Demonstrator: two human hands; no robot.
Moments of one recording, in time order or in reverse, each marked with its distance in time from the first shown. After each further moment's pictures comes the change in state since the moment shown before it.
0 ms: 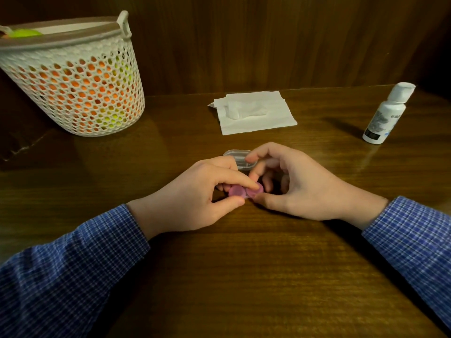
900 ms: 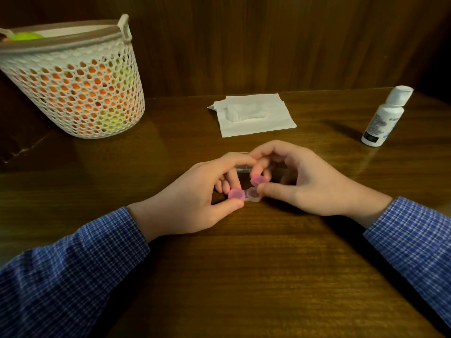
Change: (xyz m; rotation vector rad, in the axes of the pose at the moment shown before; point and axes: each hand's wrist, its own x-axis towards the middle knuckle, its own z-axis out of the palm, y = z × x) left_hand 0.001 0.001 0.002 -0.048 0.063 -0.007; right_hand -0.001 0.001 -0.012 0.048 0.034 -0.034
